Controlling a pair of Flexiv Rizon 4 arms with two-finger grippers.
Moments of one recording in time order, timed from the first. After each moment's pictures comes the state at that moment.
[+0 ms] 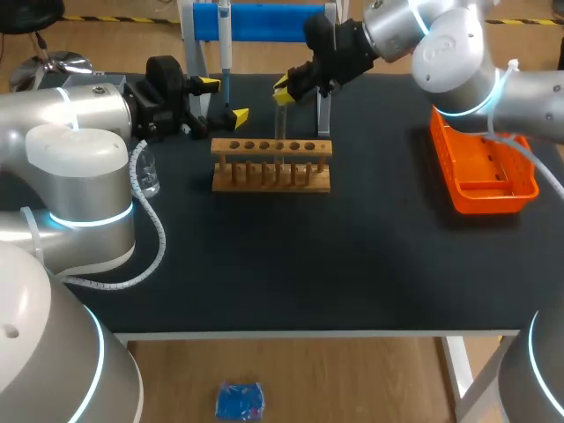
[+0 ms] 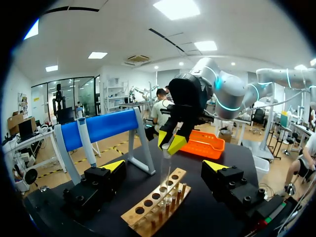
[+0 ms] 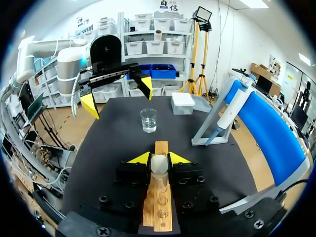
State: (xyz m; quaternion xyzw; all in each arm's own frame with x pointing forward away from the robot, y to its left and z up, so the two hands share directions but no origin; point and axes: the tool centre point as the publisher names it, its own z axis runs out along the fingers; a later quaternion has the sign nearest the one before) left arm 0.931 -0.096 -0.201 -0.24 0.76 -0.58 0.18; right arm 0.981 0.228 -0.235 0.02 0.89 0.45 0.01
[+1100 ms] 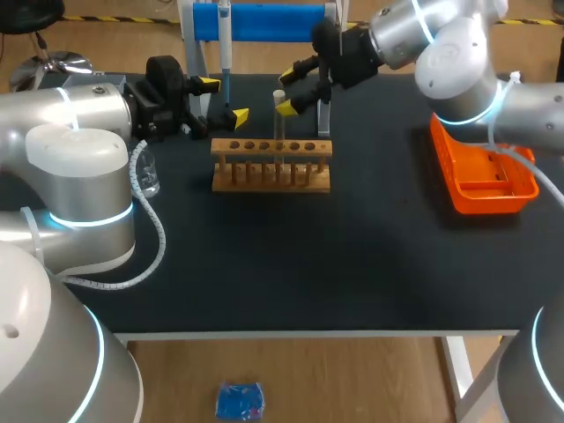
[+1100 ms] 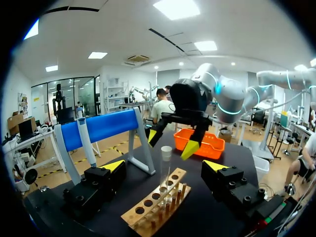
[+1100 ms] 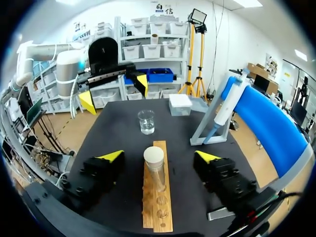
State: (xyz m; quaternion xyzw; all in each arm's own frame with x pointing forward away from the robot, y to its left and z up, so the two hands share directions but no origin) left arm 0.931 -0.096 -0.201 -0.24 0.76 -0.58 0.18; right arm 0.985 0.221 -0.237 0.03 0.88 0.48 0.01
